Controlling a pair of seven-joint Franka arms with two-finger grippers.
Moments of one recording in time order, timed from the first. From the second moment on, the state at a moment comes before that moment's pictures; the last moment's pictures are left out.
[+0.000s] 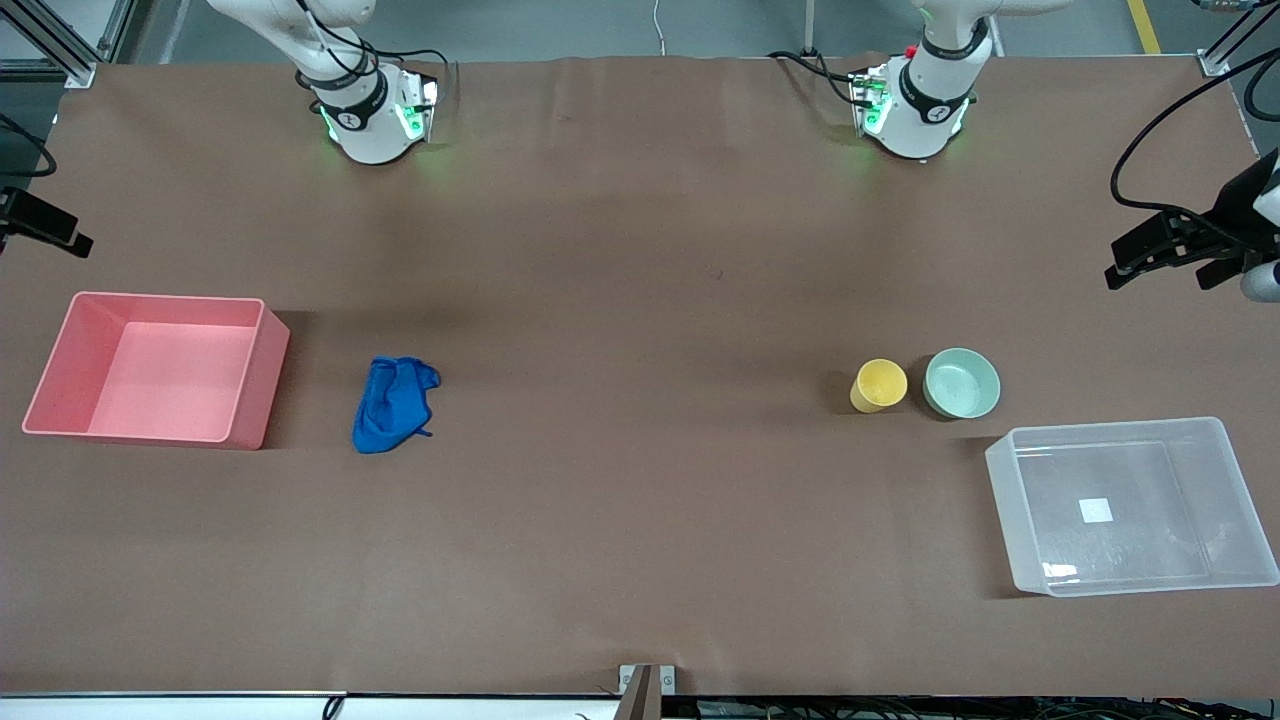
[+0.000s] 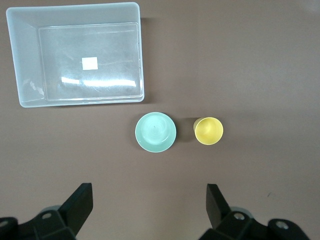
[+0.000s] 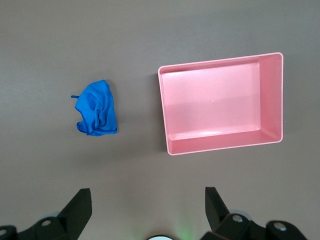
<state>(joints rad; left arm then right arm) -0.03 0.02 0.01 -1.54 -0.03 1.59 -0.01 -0.11 -0.01 -0.03 -1.53 -0.01 1.45 0.02</state>
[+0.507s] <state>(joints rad) -0.03 0.02 0.01 -1.53 -0.03 1.59 -0.01 -0.11 -0.01 -0.03 -1.53 -0.01 1.44 0.02</state>
